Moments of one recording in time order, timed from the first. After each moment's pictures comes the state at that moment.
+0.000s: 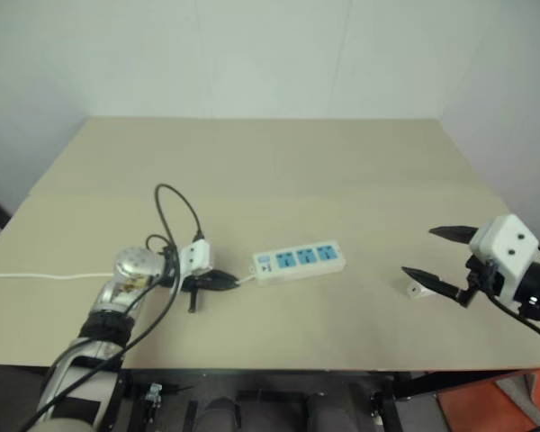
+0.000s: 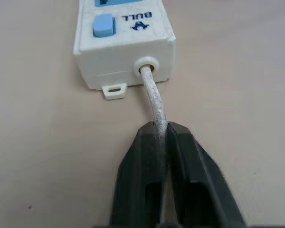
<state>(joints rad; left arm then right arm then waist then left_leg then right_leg) -0.58 0.56 -0.13 0.58 -0.10 -0.18 -1.37 0.03 -0.93 -0.42 -0.47 0.38 0.42 0.90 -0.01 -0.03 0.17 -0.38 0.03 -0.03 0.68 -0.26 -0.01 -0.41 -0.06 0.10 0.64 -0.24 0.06</state>
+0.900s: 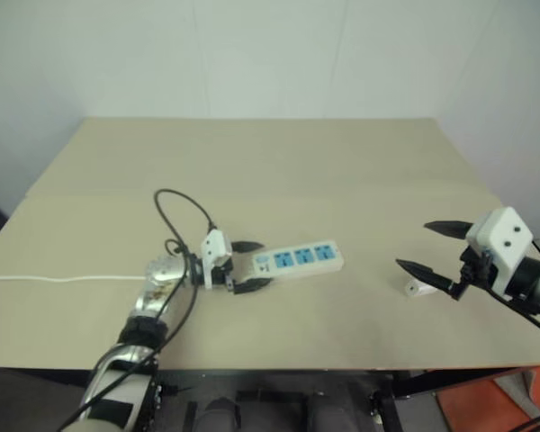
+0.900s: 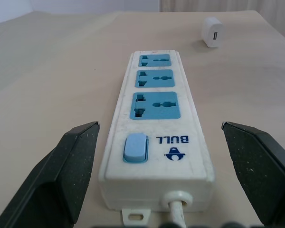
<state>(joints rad) -0.60 0.33 -0.08 0.65 -0.20 -0.25 -1.22 -0.03 -0.91 -0.39 -0.44 0.41 0.44 0.87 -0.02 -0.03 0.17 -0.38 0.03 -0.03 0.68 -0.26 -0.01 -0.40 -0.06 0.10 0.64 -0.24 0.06</state>
